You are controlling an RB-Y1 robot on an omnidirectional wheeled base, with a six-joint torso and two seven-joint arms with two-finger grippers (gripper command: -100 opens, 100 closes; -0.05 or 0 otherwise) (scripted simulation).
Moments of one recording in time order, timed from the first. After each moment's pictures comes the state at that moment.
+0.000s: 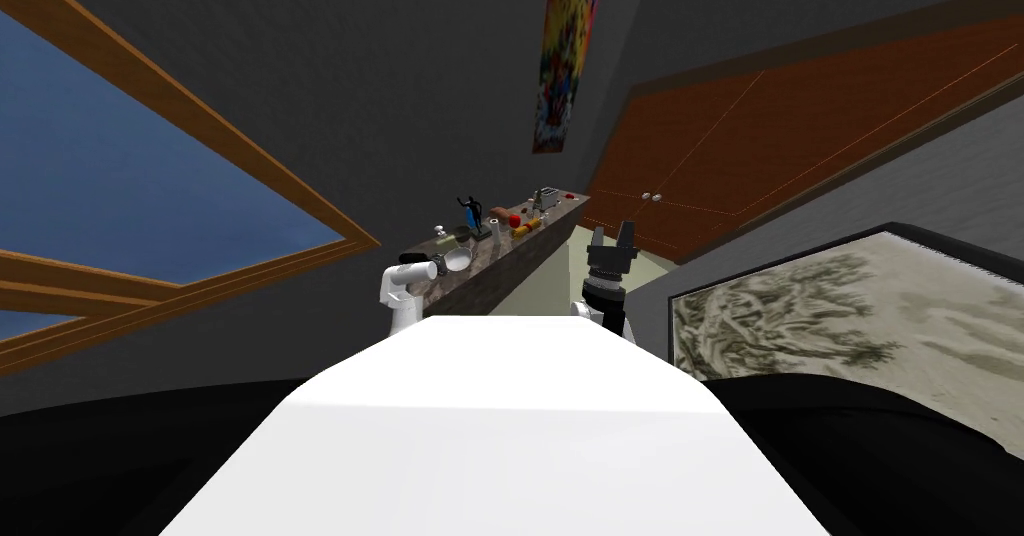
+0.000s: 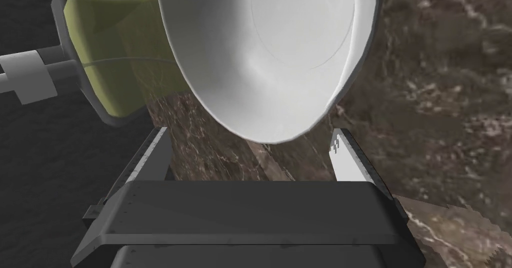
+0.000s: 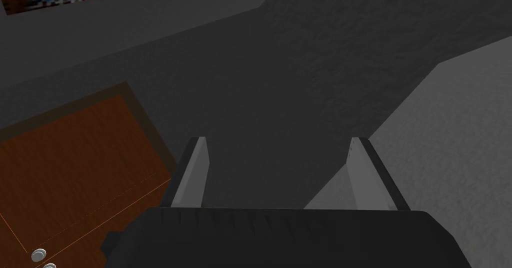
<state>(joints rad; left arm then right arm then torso) -0.01 0.19 0.31 -2.03 0.10 1.29 0.15 0.53 0.05 -0.01 -2.30 0.06 -0.62 -0.13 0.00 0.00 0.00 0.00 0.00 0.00</state>
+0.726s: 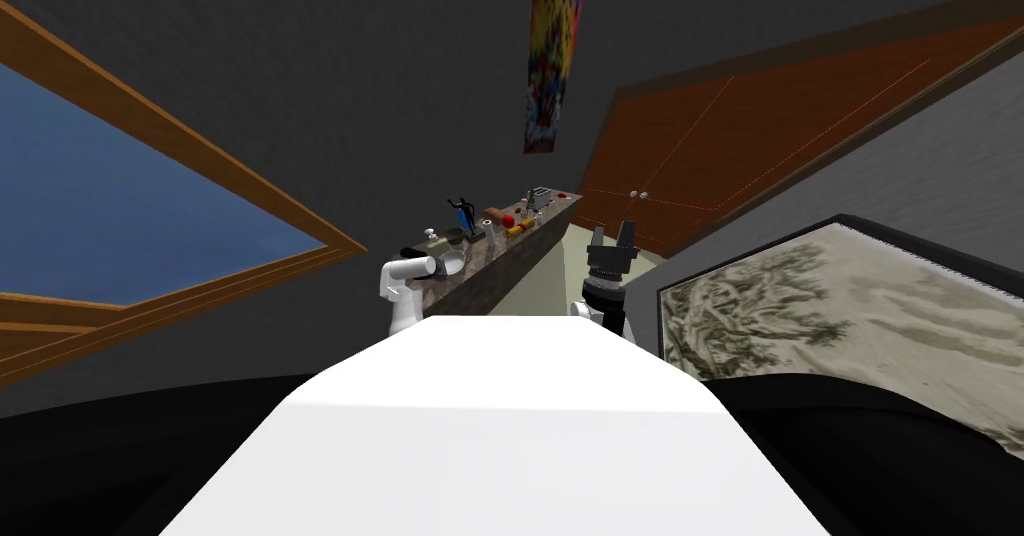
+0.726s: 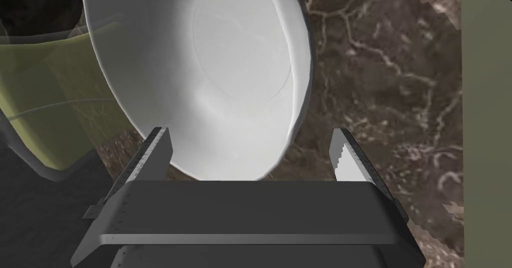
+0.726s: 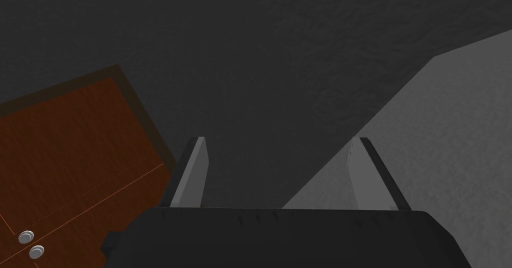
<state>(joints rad) -0.08 0.22 0.34 -1.97 0.11 1.52 0.18 0.53 0.05 -0.01 -2.30 0.06 -0.62 -0.13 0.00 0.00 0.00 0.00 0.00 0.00</state>
